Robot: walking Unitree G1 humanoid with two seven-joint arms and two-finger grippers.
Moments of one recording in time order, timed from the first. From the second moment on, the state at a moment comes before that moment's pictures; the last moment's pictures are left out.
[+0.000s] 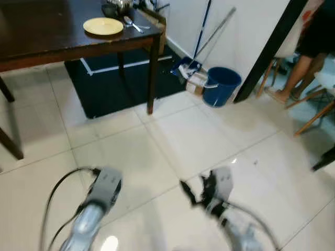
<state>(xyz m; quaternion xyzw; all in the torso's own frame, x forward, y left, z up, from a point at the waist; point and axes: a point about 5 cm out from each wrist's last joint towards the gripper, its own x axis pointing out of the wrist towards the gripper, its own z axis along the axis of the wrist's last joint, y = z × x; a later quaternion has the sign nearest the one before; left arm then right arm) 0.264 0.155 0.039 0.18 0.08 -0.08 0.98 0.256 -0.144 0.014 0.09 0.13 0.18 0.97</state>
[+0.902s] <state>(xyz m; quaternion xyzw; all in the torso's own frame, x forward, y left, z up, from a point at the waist) 0.261 0.164 0.035 0.20 0.08 -0.08 0.97 0.256 -0.130 0.014 0.10 0.12 0.20 0.97</state>
